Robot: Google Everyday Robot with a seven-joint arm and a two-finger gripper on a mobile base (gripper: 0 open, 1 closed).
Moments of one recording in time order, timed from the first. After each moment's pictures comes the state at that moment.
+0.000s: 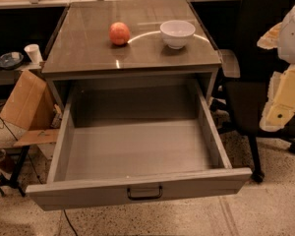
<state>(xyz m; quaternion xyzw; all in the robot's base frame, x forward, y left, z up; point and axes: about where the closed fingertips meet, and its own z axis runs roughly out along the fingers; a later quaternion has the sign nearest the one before) 0.438 -0.217 0.976 -0.60 0.78 -0.03 0.16</state>
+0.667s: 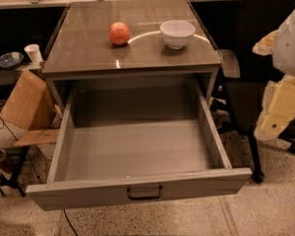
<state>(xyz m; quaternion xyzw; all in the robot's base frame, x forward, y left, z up) 0.430 -0.208 0.968 -0.61 0.78 -0.03 0.17</state>
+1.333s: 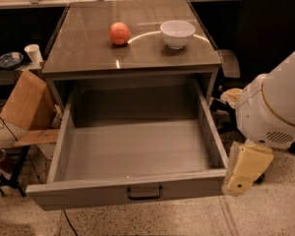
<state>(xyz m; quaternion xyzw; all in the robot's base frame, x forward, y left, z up) 0.374 -0.154 0.895 -0.63 0.76 0.00 0.18</state>
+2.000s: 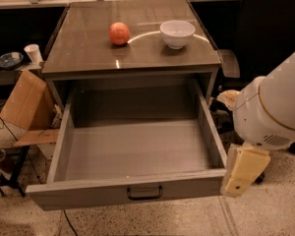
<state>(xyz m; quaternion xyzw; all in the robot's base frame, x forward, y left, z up) 0.374 -0.149 0.891 -0.64 0.75 0.00 0.18</state>
